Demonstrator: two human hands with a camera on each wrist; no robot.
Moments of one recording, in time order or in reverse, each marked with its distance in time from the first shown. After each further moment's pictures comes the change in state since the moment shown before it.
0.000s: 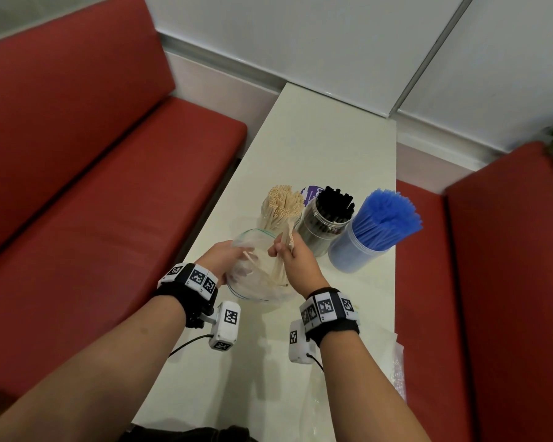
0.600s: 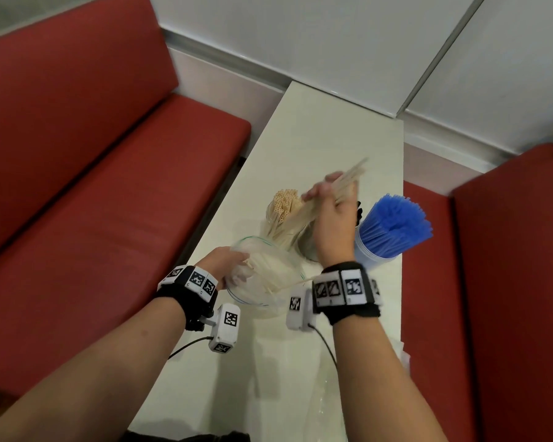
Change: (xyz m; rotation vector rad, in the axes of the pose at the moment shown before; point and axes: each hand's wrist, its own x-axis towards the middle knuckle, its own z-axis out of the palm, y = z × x) left_hand 0.021 0.002 -0.013 0.074 0.045 -0.108; right_hand 0.022 -0.101 -0.035 0.469 0.435 -0.317
